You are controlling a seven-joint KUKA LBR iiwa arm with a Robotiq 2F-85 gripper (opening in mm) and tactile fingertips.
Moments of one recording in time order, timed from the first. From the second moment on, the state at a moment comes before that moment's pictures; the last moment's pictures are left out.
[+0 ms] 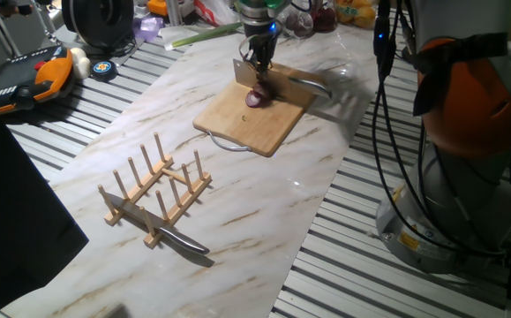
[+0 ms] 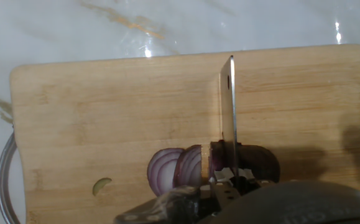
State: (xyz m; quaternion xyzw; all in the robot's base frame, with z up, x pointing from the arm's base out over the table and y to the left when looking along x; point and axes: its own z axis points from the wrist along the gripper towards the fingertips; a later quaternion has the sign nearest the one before) arm 0.495 -0.232 0.091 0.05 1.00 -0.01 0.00
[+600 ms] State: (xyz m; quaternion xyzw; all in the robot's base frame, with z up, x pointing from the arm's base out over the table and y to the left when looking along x) arm 0.493 -0.229 0.089 0.05 1.00 -0.01 0.00
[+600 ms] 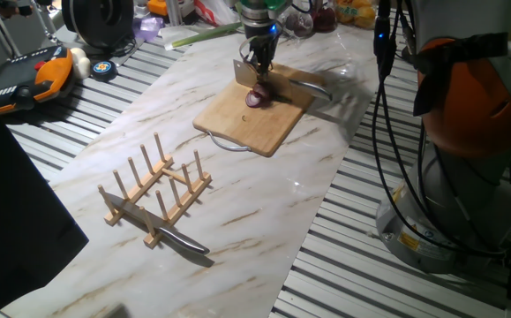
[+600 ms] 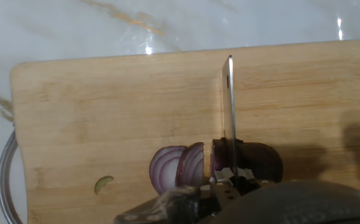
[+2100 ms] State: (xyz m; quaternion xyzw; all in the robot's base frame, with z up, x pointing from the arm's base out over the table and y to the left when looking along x) arm 0.497 -0.208 0.096 0.07 1.00 0.00 -0.01
